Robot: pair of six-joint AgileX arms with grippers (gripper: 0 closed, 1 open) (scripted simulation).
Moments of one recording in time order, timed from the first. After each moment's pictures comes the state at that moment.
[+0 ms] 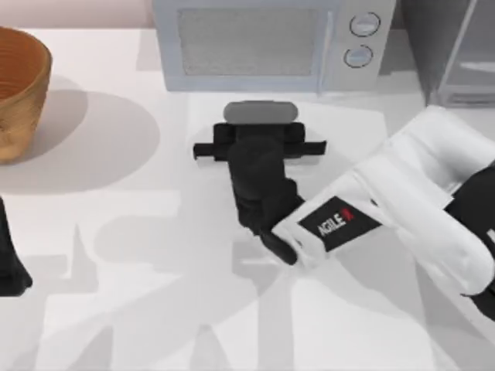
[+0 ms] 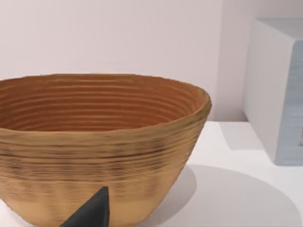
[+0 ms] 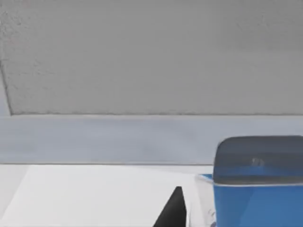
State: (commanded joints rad) left arm 0.00 0.00 0.00 0.00 0.00 0.00; right arm 0.73 2.58 1.43 1.01 0.75 0.11
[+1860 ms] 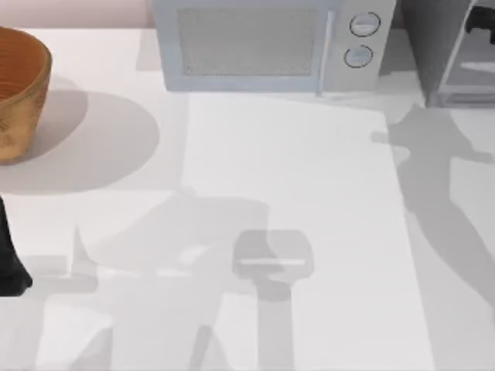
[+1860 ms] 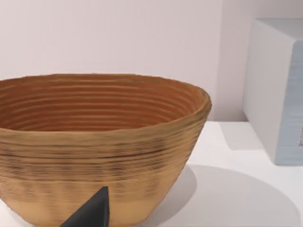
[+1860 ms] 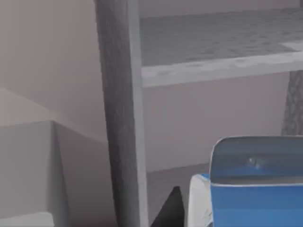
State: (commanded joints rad) left arm 0.00 0.00 0.00 0.00 0.00 0.00; right arm 0.37 1.24 0.77 0.43 0.63 0.06
